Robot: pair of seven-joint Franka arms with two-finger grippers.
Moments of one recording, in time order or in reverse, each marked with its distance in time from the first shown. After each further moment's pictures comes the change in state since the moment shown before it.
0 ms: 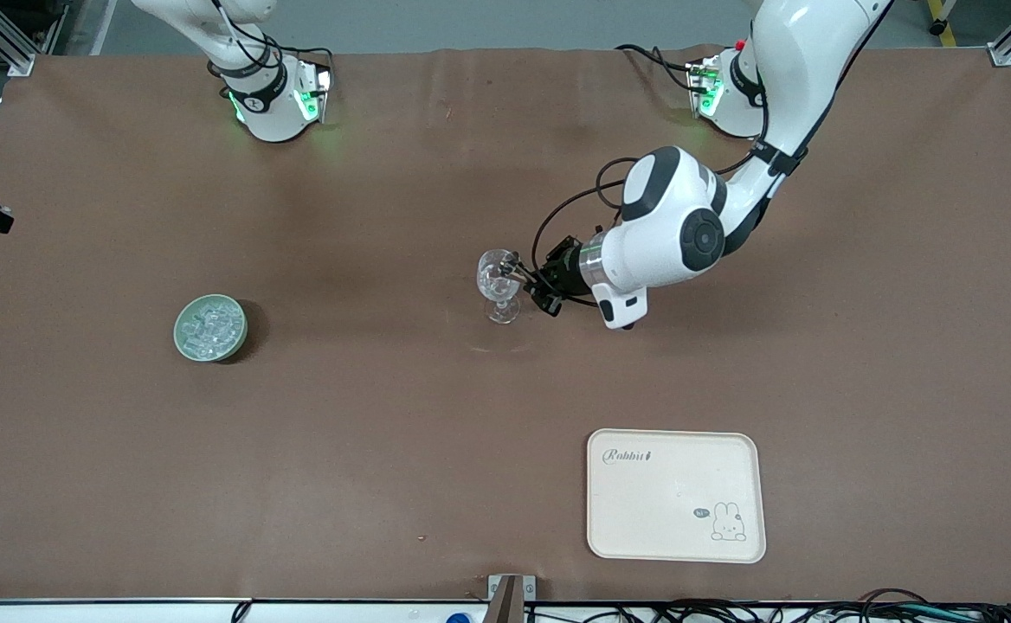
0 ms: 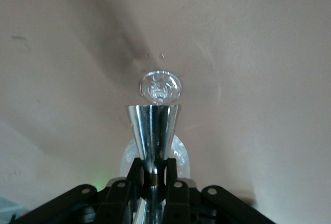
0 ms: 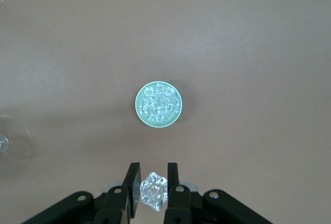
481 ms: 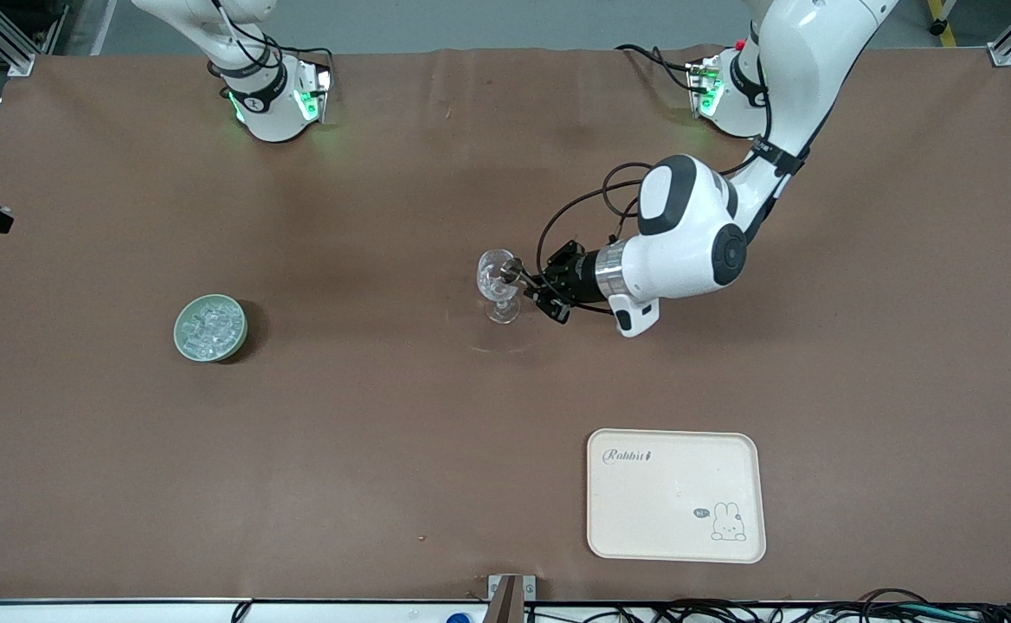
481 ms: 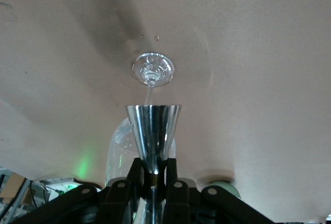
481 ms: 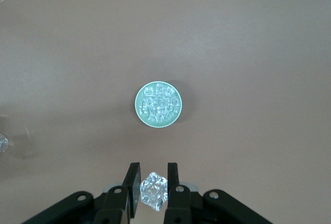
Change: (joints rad) left arm 0.000 0.000 0.043 -0.004 -0.224 0.000 0.098; right arm 0.000 0.000 0.000 0.000 -0.001 0.000 0.000
